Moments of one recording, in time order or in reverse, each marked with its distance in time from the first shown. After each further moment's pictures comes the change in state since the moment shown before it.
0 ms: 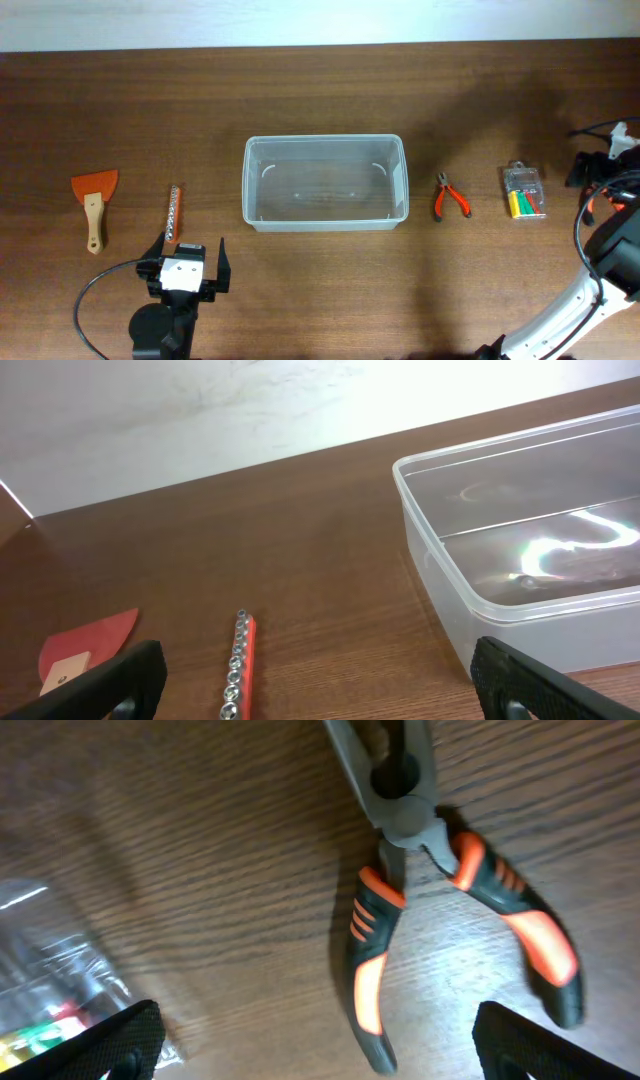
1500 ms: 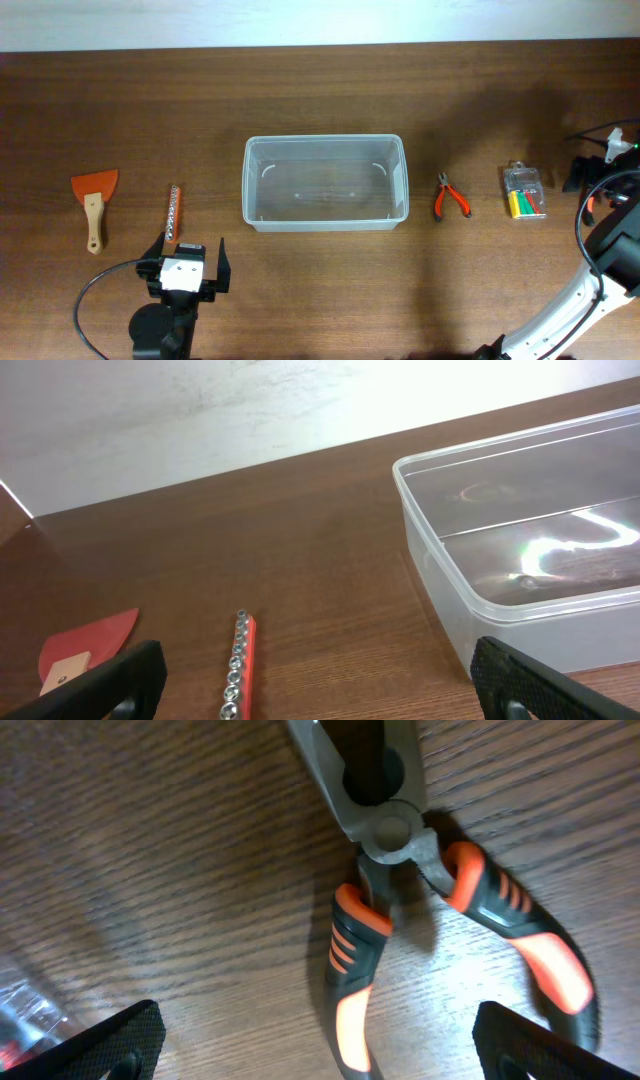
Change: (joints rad) left arm 0.000 0.000 0.000 0.000 0.000 0.000; right arm 0.000 0.039 0.000 0.025 0.038 0.023
